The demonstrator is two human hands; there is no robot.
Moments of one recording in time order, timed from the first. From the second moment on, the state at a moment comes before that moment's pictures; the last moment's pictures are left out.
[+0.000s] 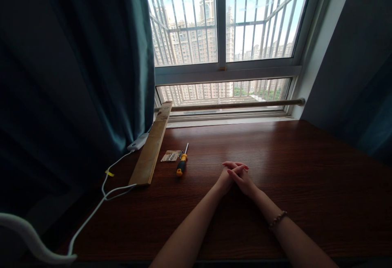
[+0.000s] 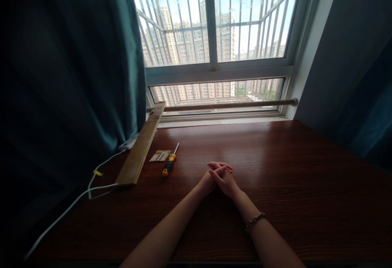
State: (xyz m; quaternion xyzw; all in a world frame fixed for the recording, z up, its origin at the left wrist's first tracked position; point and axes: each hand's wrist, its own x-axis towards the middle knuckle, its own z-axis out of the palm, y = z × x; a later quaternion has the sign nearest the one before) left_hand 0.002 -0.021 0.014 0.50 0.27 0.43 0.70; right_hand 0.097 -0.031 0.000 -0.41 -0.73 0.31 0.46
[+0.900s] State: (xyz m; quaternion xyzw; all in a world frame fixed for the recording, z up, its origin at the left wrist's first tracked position) left_hand 0.002 -0.023 0.018 0.47 0.27 0.43 0.72; right_hand 0.098 -0.030 -0.002 -0.41 -0.73 0.32 0.45
